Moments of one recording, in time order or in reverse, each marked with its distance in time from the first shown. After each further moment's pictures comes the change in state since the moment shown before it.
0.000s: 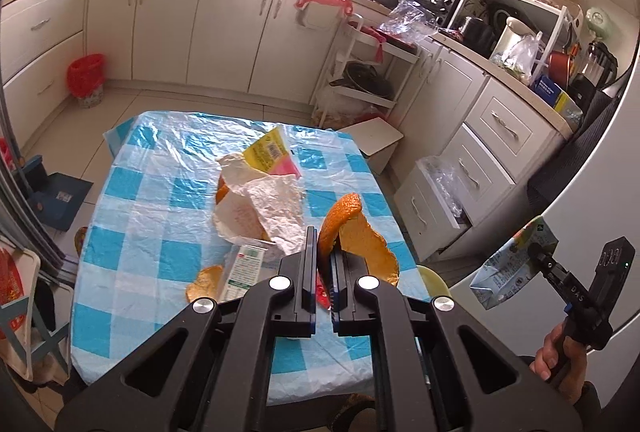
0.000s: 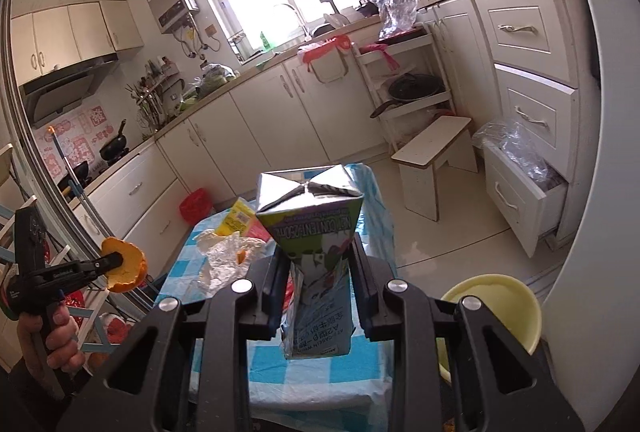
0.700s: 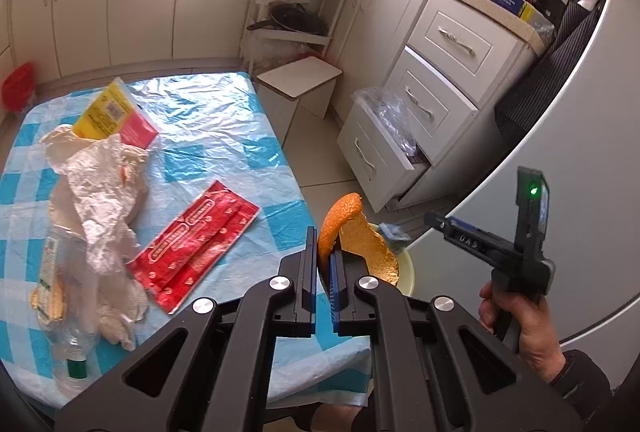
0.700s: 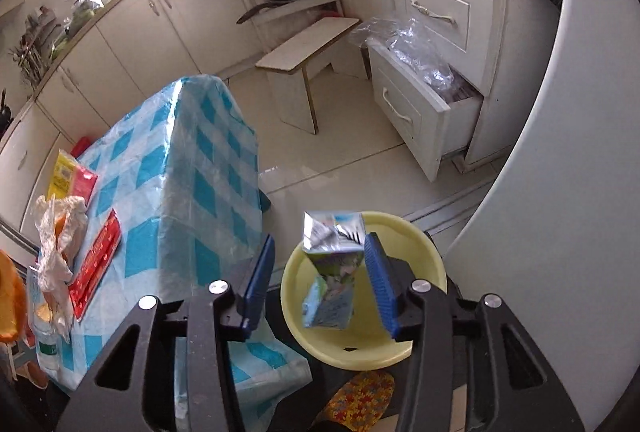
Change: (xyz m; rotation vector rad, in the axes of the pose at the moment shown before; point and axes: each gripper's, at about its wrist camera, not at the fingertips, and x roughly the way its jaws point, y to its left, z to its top) left arm 0.124 -0.154 -0.038 0.157 0.193 -0.115; right arm 0.085 -0.128 -0.006 0.110 0.283 -0.337
